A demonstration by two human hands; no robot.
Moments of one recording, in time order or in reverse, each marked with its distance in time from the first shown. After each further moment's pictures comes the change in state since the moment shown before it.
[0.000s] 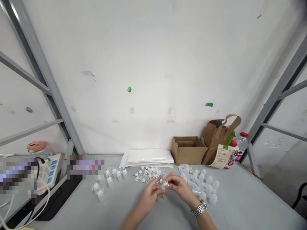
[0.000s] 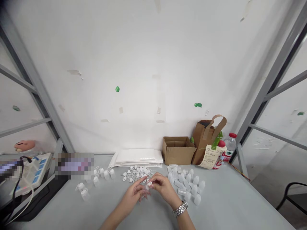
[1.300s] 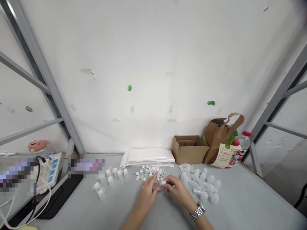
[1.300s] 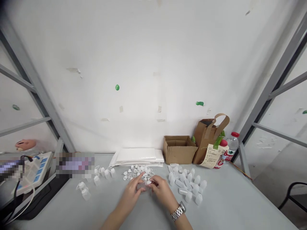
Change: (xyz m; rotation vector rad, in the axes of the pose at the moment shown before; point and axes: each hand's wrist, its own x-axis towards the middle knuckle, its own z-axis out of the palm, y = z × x) left_hand -0.001 -0.004 -0.010 0.605 0.213 0.213; right_hand -0.001 0.018 0.016 -0.275 0.076 0.053
